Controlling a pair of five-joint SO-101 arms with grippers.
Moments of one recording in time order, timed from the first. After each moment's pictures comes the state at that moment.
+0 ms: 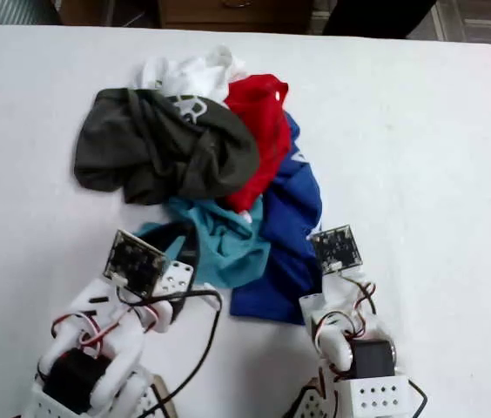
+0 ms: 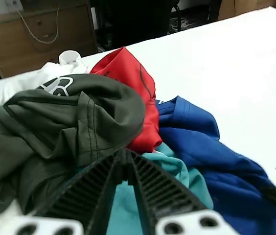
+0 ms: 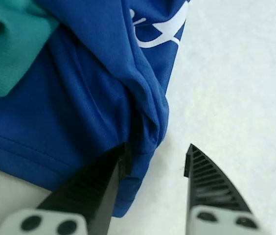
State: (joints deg) left arm 20.3 -102.2 76.3 55.8 -0.7; right arm -8.4 -102.5 96.4 72.3 13.0
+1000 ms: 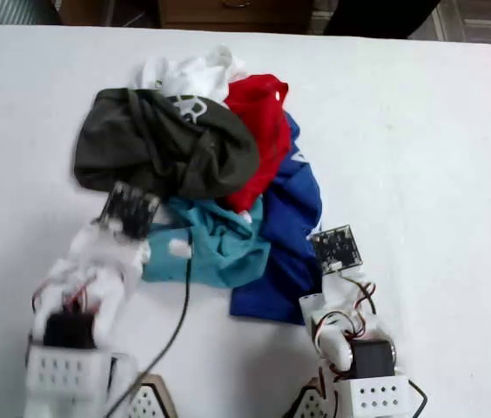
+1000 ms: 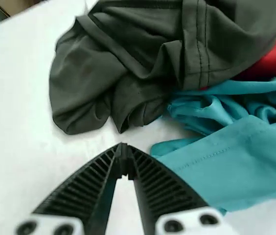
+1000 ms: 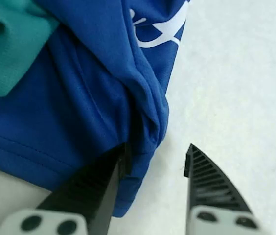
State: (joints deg) left arm -4.0 -74.9 71.0 53.6 -18.3; right arm -8.4 -102.5 96.4 72.3 13.0
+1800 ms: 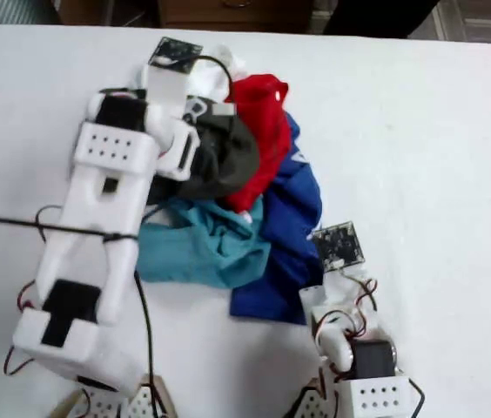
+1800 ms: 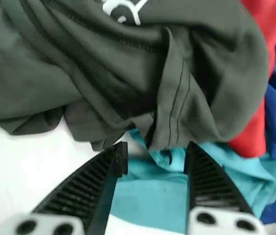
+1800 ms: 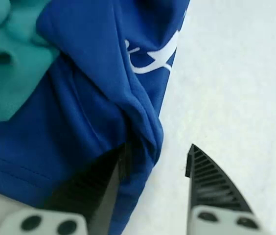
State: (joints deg) left arm 4.3 5.6 -11.3 85.6 -1.5; right arm -8.4 -102.5 96.4 66.4 13.0
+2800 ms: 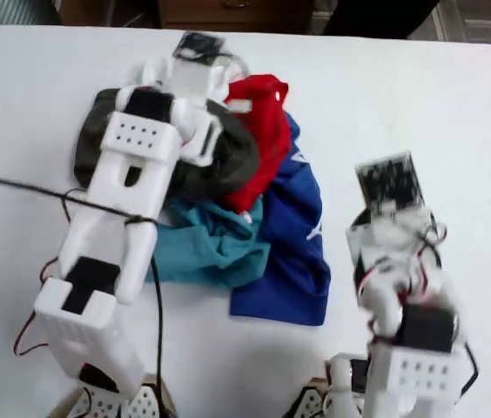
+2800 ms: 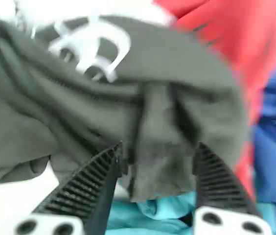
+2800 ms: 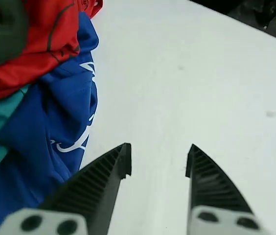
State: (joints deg) left arm 8.3 14.7 -21.3 81.0 -1.2; right arm 4.0 -65.3 46.6 68.0 25.7
